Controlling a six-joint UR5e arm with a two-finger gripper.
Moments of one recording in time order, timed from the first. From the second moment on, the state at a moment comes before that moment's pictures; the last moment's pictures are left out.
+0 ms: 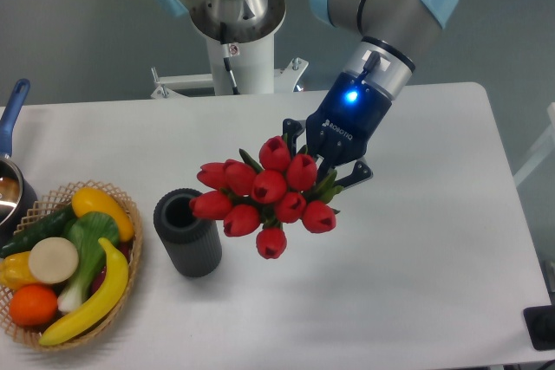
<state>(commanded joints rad) 2.68 -1.79 -1.71 -0.79 0.46 1.15</state>
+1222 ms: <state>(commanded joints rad) 2.60 -1.80 -1.87 -0.79 -0.03 1.27</state>
